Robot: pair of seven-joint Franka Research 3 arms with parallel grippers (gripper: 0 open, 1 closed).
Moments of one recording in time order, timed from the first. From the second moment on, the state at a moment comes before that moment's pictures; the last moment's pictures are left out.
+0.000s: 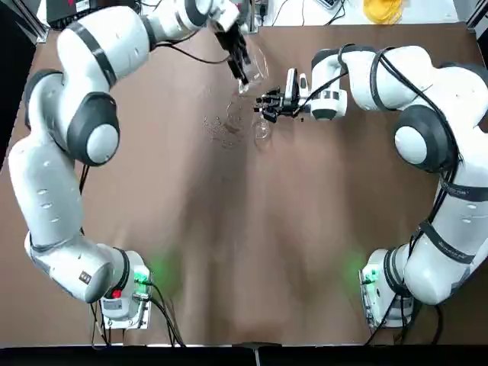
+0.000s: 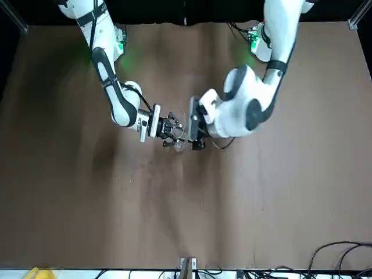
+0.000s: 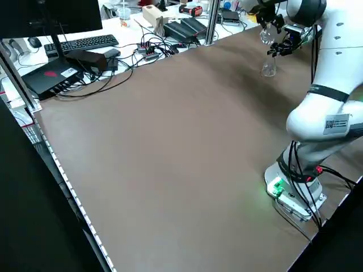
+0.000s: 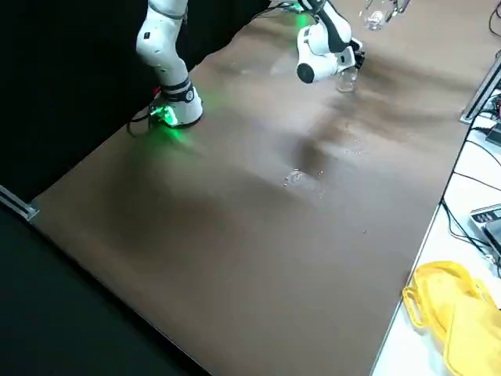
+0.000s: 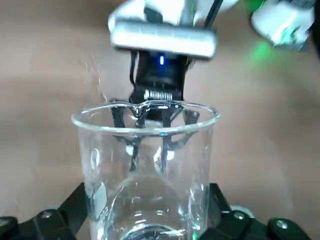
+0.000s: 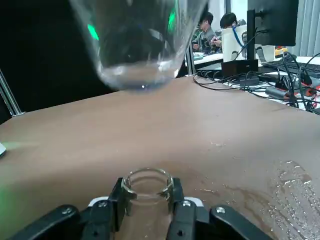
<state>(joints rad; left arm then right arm) -0.48 0.53 -0.14 -1.42 -0.60 1.97 1.27 0.55 0.53 0.02 -2.04 2.10 2.18 -2.49</state>
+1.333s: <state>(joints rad) 0.37 0.76 -0.37 -1.56 -1.02 1.65 2.27 0.14 0.52 0.00 -2.06 1.83 2.08 -2.53</state>
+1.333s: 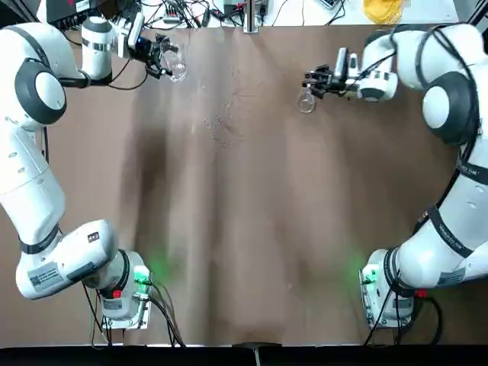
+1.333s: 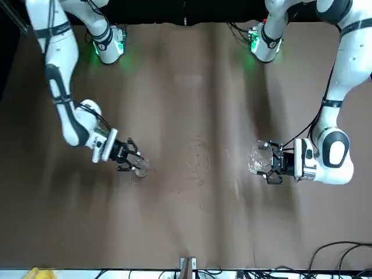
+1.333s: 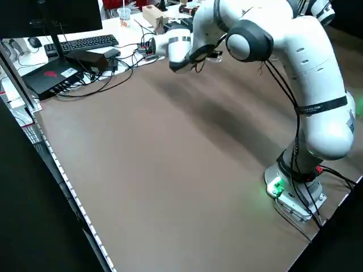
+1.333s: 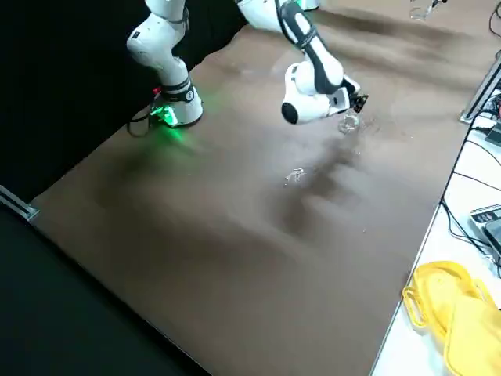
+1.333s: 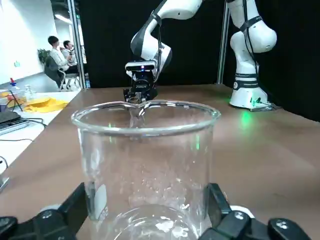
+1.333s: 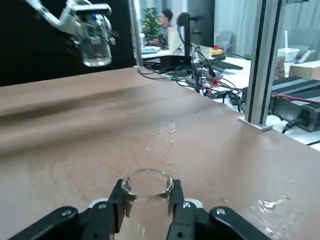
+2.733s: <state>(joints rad) 0.44 1.02 -0.30 -1.57 -1.02 1.65 2.58 -0.53 0.68 0.01 -1.86 1.12 1.55 -2.53</state>
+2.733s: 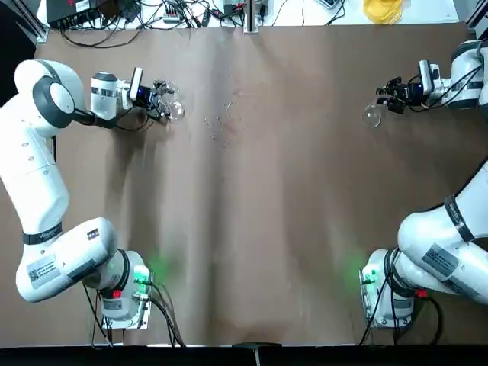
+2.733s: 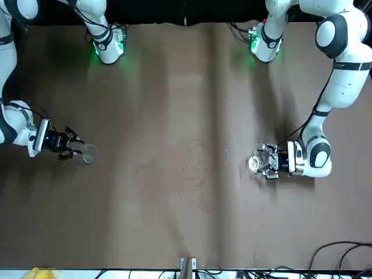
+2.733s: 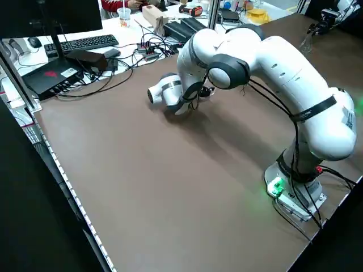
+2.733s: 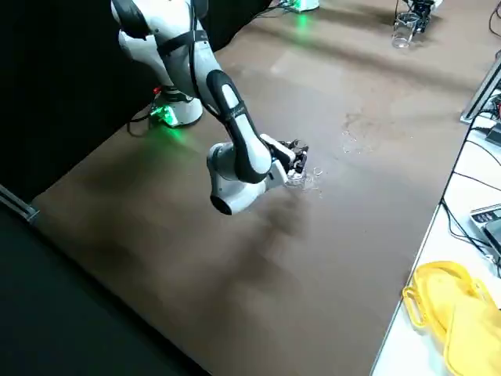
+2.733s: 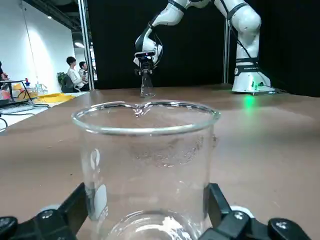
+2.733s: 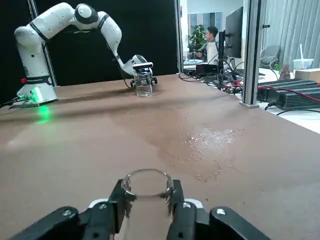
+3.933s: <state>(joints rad) 0.45 0.96 -0.20 -1.54 -1.01 1.65 2.52 -0.61 0.68 0.01 -1.55 0.95 1.41 -2.17</state>
